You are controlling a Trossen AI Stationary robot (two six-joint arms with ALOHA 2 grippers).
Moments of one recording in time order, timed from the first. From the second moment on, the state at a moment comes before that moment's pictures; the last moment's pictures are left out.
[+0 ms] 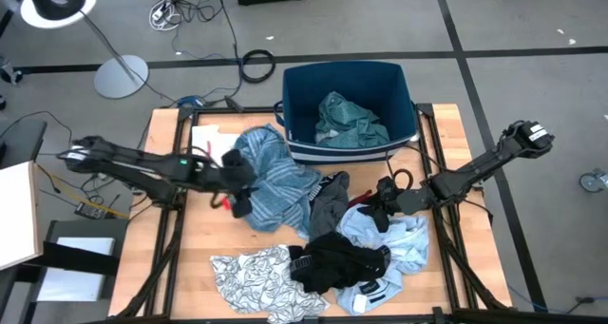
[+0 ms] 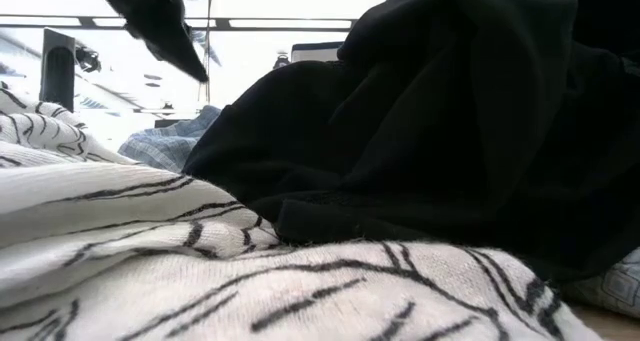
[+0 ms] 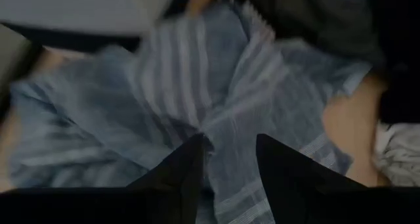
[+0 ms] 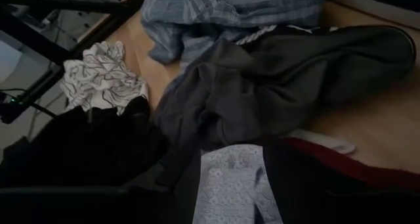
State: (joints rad) left arm -0.16 1.12 0.89 -0.68 -0.34 -0.28; right arm 0.43 0.98 0.35 0.06 0.45 0.88
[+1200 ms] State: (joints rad) left arm -0.11 1.34 1.88 -1.27 -0.63 -0.18; right arm 0.43 0.98 0.35 0.13 0.44 0.81
